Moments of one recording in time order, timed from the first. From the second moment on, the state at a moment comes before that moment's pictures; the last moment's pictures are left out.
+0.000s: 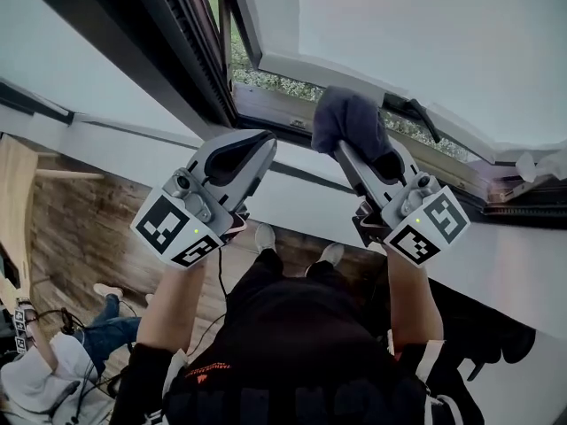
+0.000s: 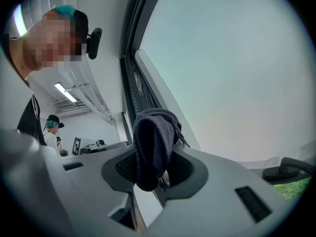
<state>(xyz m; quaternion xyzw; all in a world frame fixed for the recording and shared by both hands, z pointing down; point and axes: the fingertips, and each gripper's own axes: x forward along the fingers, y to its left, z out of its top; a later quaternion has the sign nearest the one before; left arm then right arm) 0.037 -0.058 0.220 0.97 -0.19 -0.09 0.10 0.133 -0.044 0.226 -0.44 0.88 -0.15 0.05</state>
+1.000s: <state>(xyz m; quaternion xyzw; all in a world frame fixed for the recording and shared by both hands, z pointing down) -0.035 -0.090 0.243 0.96 -0.25 -0.09 0.11 0.054 -0.105 0.259 -0.40 0.90 -0.16 0.03</state>
